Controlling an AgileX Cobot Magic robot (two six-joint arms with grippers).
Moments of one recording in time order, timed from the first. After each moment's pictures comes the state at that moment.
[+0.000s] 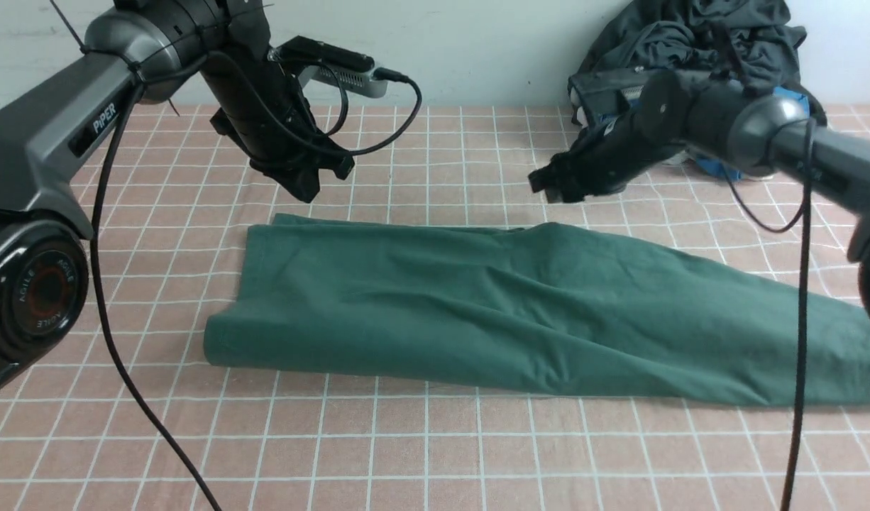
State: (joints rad) right arm 0.23 2.36 -2.09 0.17 0.85 -0.16; left arm -0.20 2.25 -2.15 -0.12 1.23 0.32
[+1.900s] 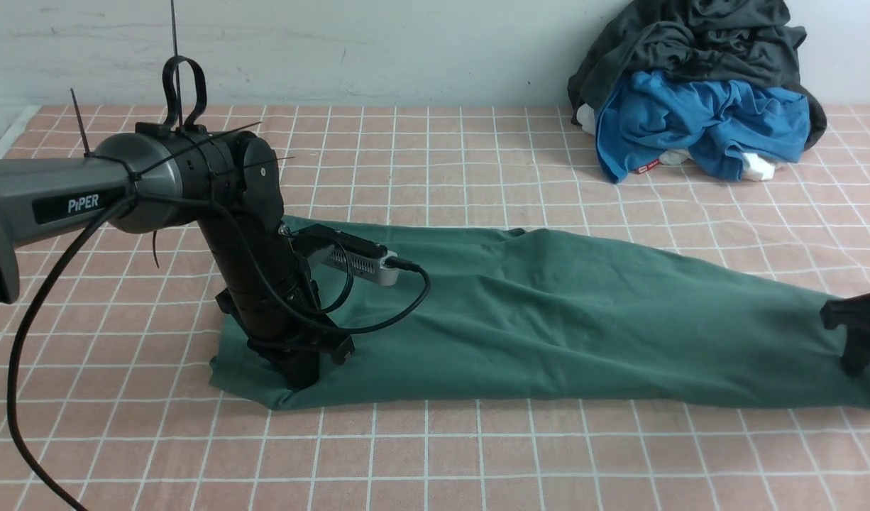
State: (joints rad) right arm -0.23 1.98 -1.28 -0.05 0.91 0.01; left arm -0.27 2.06 -1.43 -0.20 1.04 0.40
